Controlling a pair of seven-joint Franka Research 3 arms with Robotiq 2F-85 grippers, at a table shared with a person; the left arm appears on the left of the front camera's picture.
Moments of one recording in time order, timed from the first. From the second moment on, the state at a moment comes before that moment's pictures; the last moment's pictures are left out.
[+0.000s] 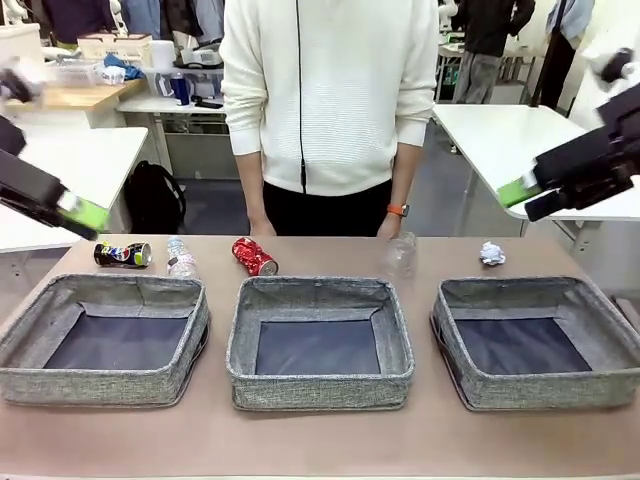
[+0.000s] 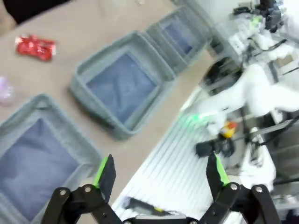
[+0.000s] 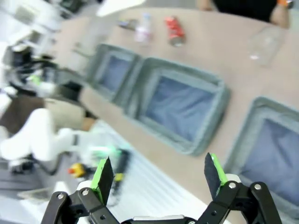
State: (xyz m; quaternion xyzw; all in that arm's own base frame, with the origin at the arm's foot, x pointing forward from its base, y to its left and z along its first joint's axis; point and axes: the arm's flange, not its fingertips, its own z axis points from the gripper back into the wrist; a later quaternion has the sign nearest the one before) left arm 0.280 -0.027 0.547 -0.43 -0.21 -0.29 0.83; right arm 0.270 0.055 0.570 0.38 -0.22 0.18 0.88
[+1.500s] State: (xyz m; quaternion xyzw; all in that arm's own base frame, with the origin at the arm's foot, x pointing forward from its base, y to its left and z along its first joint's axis) left arm 0.290 0.106 0.519 -0.58 -0.26 0.01 0.77; right arm 0.291 -0.067 0.507 0.66 -0.10 -0.06 0.74
